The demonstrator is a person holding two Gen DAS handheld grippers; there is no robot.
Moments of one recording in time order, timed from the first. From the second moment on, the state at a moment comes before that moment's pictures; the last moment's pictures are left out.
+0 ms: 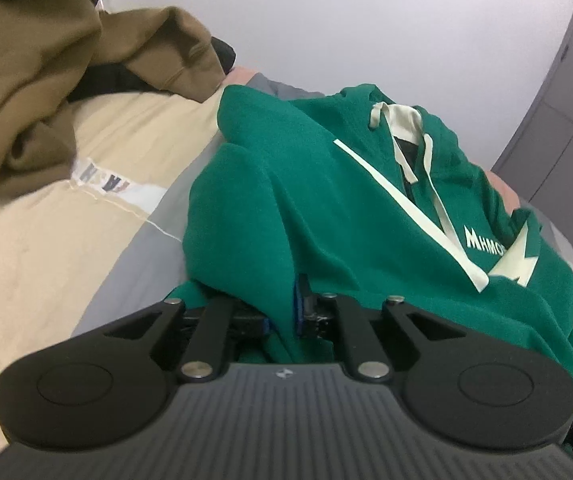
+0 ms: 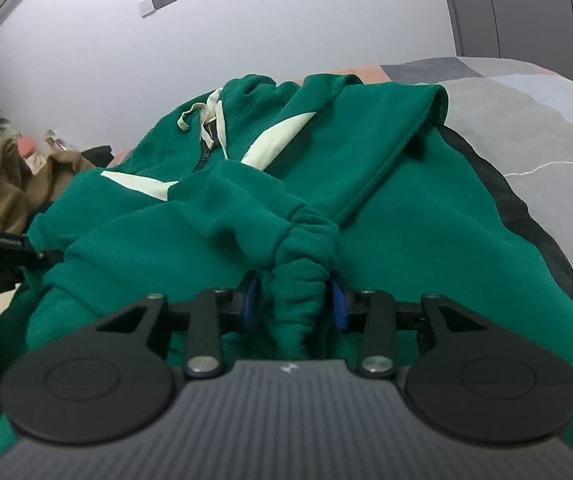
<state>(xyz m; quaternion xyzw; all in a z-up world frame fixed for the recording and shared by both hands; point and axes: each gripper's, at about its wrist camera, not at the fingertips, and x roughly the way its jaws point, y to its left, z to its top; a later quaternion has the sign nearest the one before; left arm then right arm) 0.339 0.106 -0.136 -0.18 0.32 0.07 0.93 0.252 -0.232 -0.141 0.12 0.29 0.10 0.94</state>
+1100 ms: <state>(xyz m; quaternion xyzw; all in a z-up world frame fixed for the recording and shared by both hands) 0.593 0.117 -0.076 -0.17 0.29 -0.01 0.94 0.507 -0.180 -0.066 0.13 0.24 0.20 0.94</state>
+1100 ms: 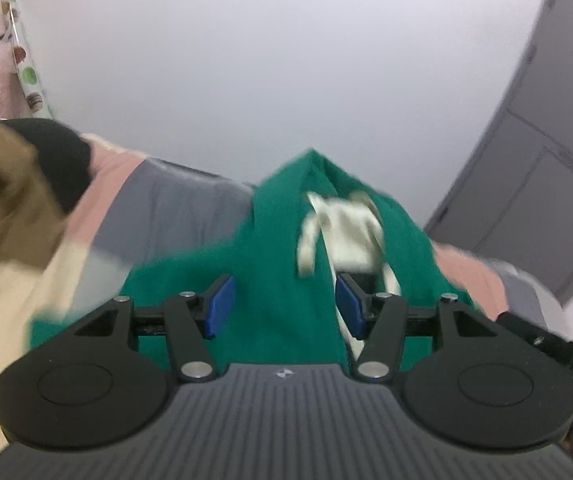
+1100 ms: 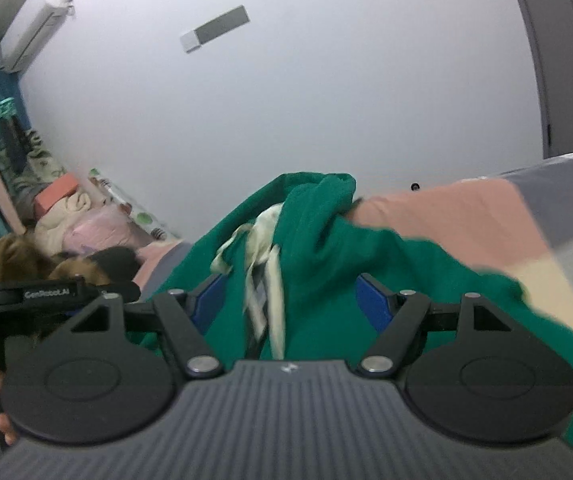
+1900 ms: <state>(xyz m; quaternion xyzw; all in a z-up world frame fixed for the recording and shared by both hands) 0.765 0.130 -0.113 -0.22 0.36 -0.04 0.91 0.723 -0.116 -0.085 0.08 0.30 0.18 0.93</state>
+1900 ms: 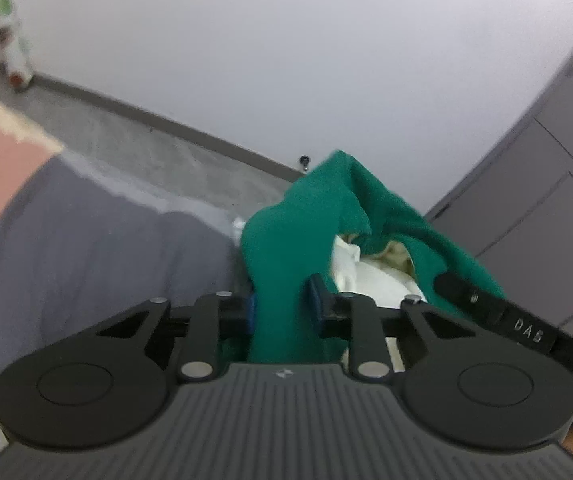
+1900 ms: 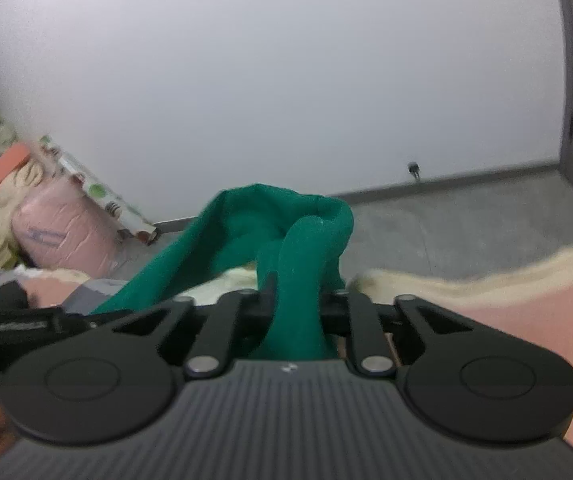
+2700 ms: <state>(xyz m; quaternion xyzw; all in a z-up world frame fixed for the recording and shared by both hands) 0.453 0.097 -0.001 -0.14 0.28 -0.06 0.95 0.422 -0.146 0.037 -0.02 0.09 0.26 0.96</state>
